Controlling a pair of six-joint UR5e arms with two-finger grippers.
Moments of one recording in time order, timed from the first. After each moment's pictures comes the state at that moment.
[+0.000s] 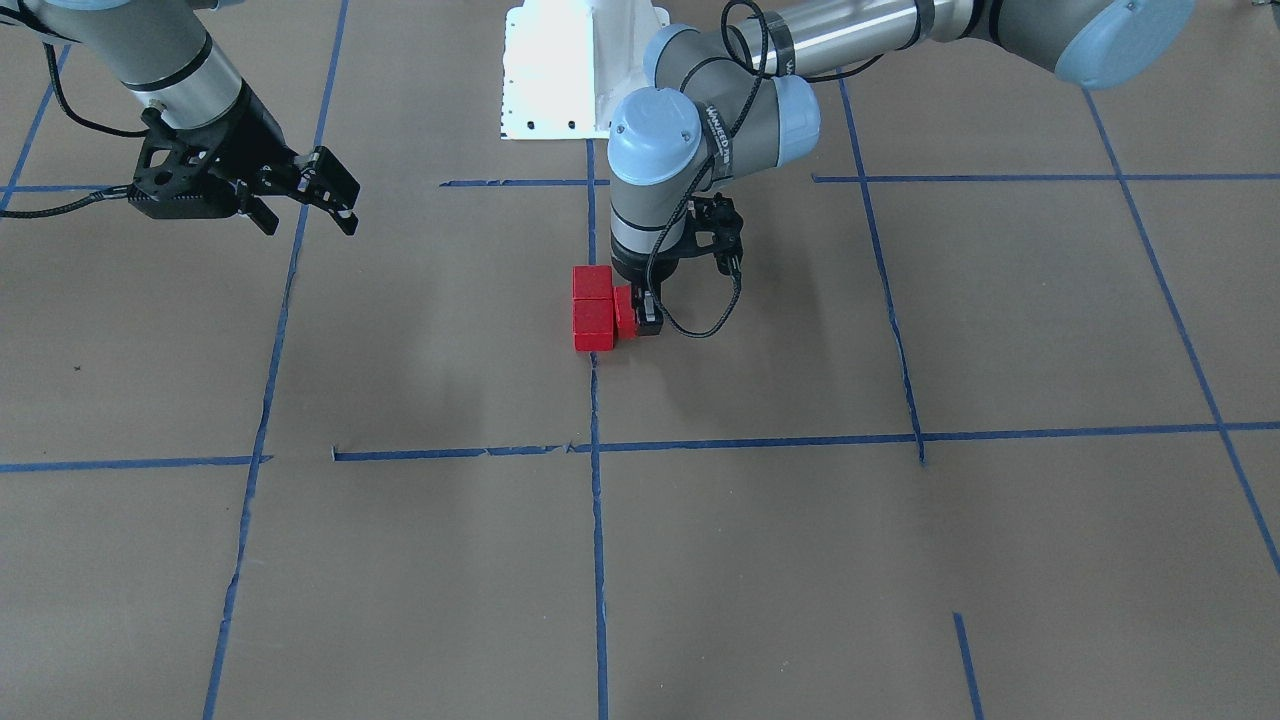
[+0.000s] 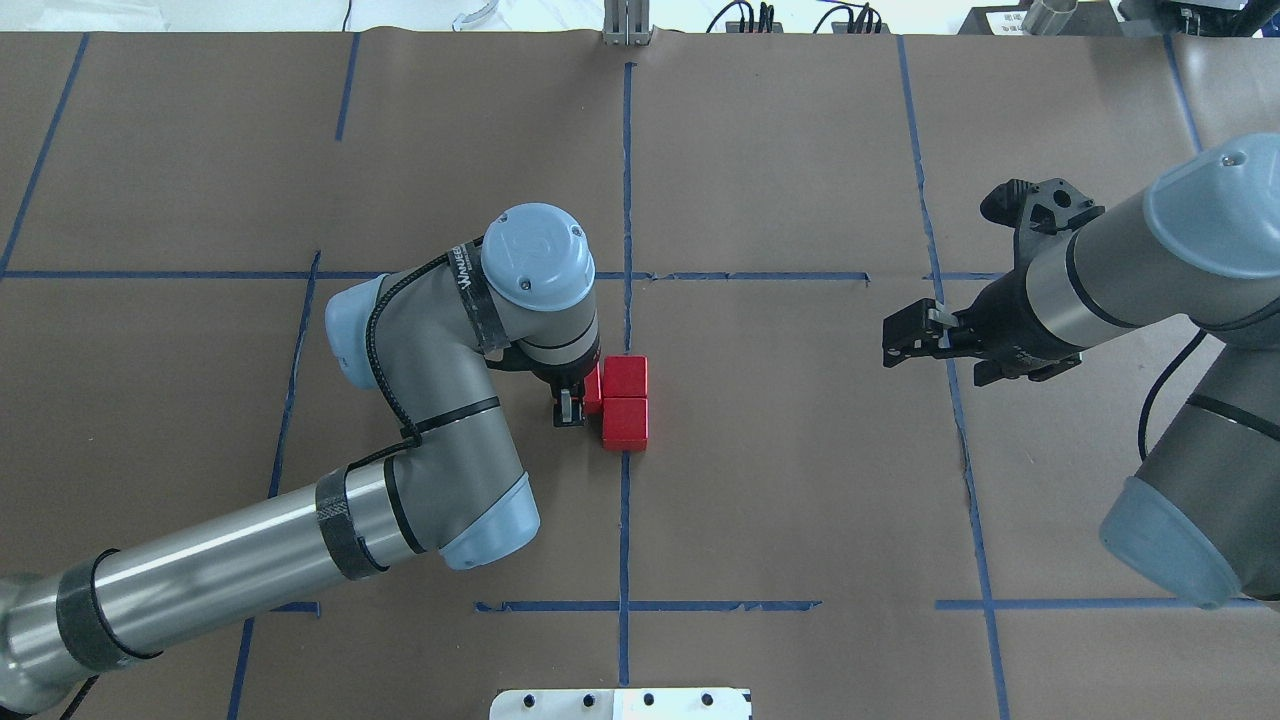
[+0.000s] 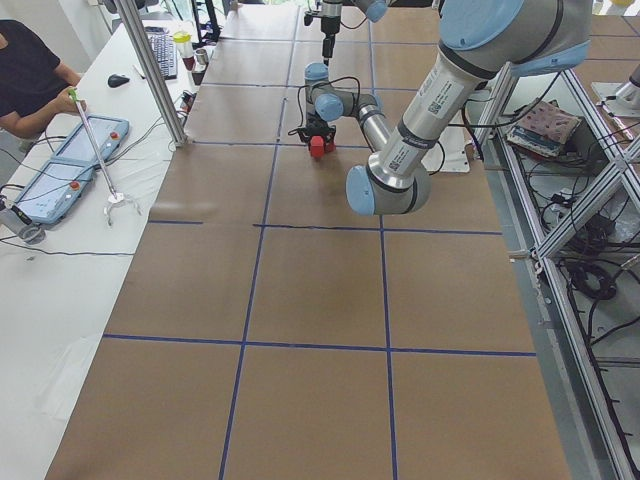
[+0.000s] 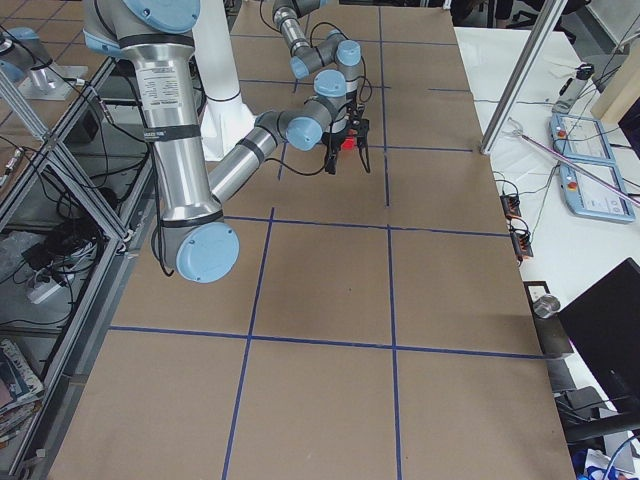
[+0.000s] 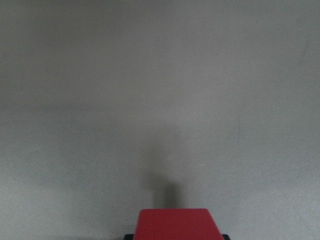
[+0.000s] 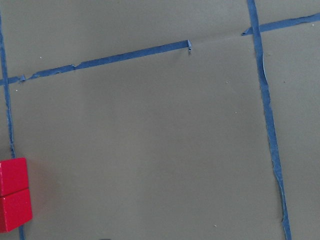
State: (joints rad) left arm -0.51 -2.38 -1.48 -1.60 -1.90 -2.84; right arm 0.75 -1.40 2.12 -1.48 2.09 1.24
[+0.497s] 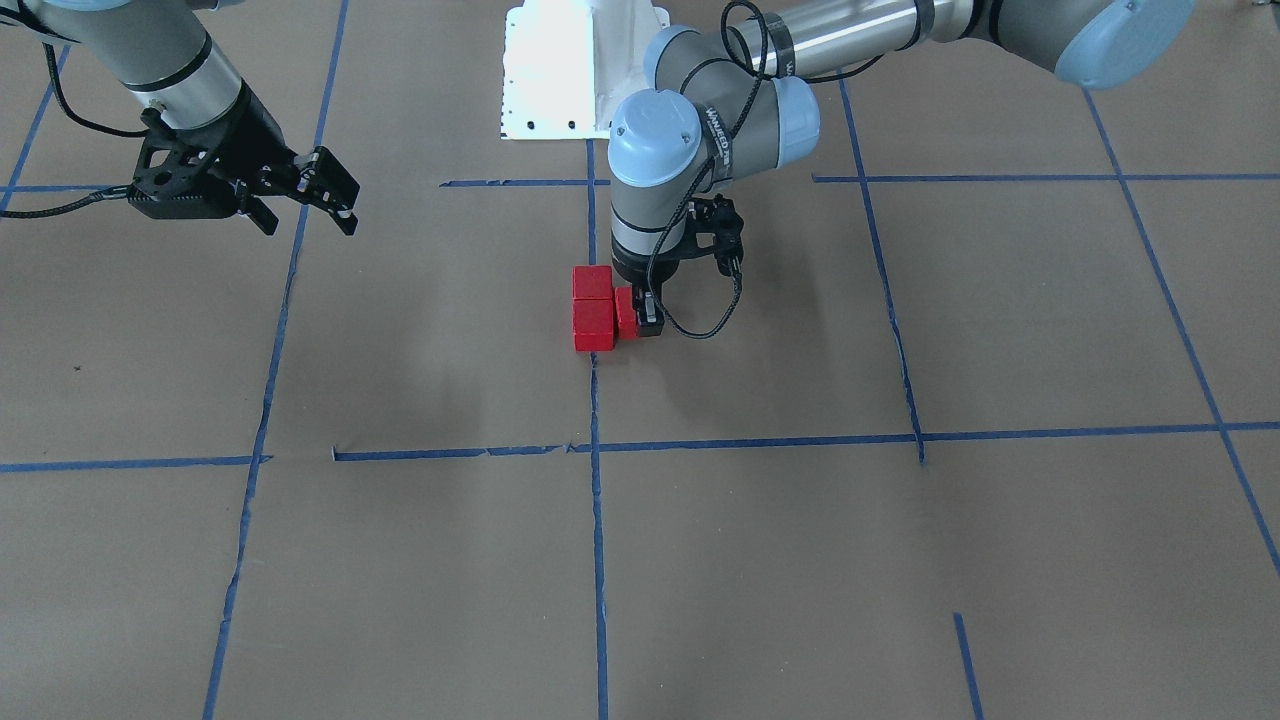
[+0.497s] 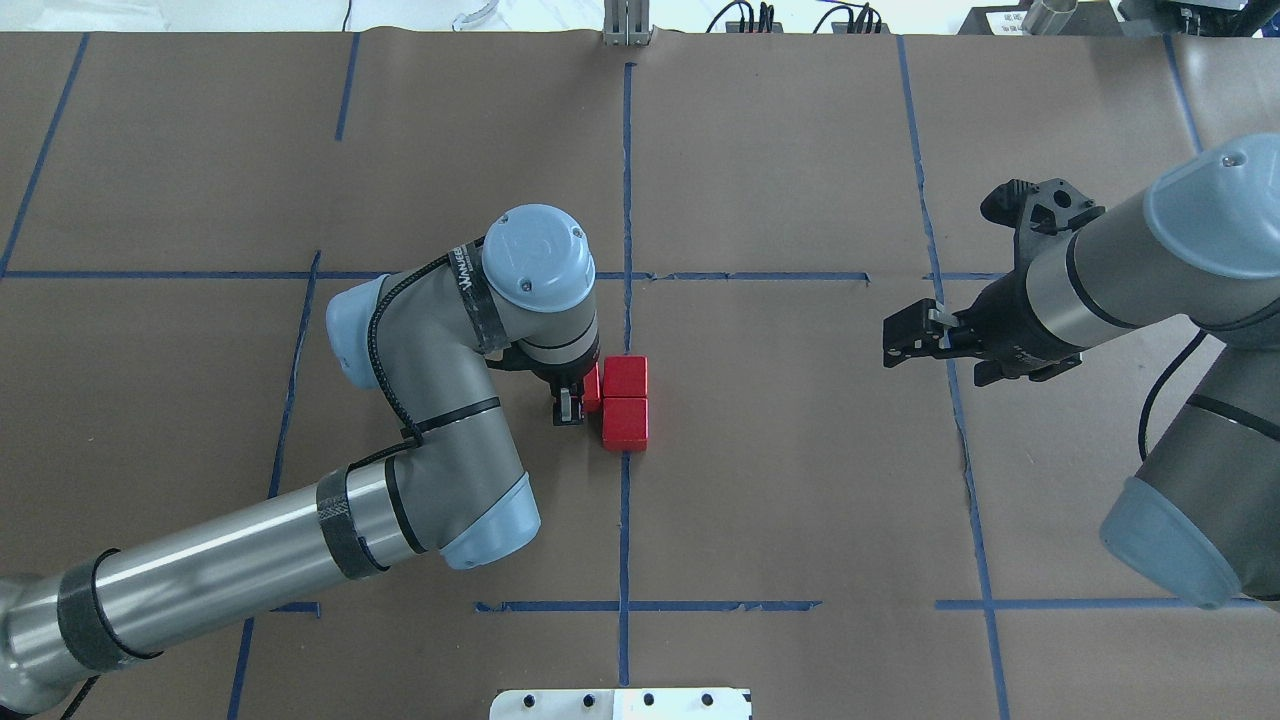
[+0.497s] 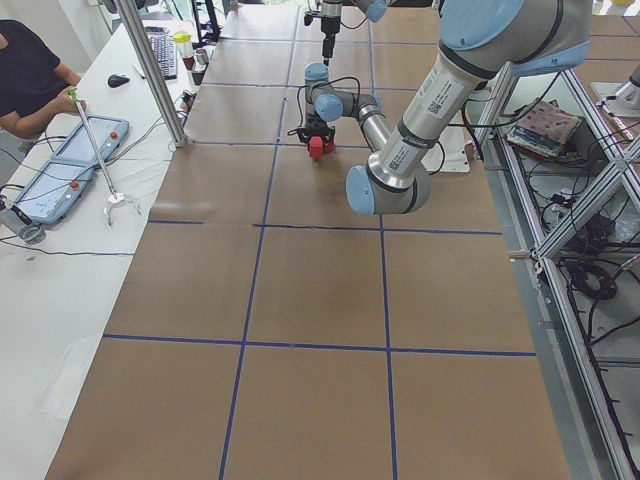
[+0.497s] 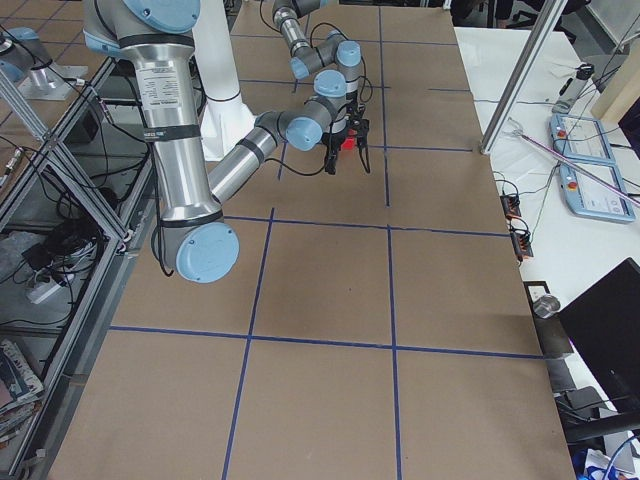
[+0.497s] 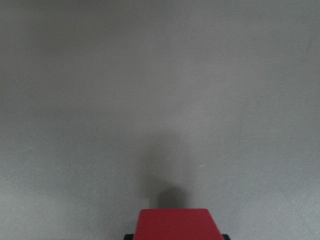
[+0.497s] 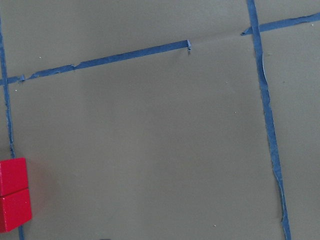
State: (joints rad) left arm -0.51 -2.38 -1.47 -1.60 -1.89 -2.84; right arm 0.75 -1.40 2.12 -1.48 2.09 1.24
